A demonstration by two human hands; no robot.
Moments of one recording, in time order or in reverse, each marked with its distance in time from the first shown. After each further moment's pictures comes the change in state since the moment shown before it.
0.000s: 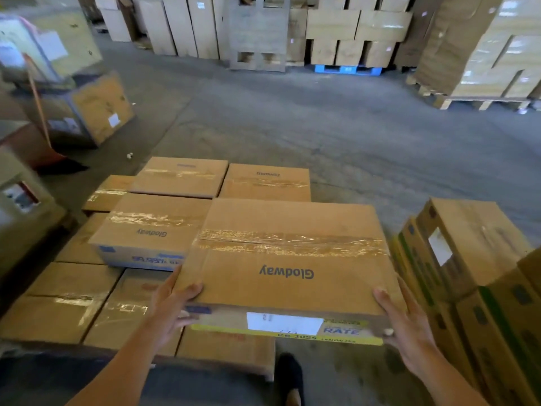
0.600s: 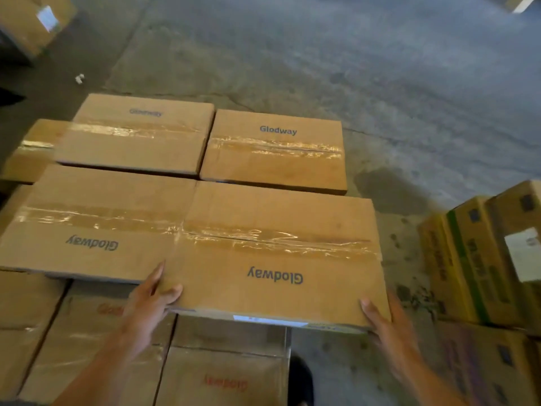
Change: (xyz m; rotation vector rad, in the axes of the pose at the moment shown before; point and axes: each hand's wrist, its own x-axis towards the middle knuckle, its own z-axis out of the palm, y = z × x) left_hand 0.329 -0.019 0.003 0.155 0.127 -0.220; right_hand 0.291 0.070 0.151 -0.205 0.021 0.265
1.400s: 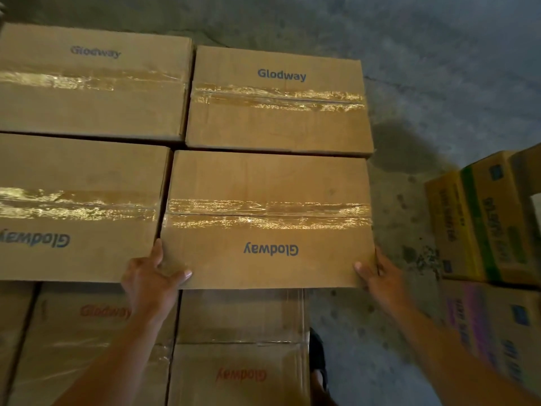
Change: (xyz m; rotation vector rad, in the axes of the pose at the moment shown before) left_hand 0.116 -0.038 0.001 0.890 0.228 0.237; right_hand 0.076 -0.007 0.087 -0.415 0.023 -0.012
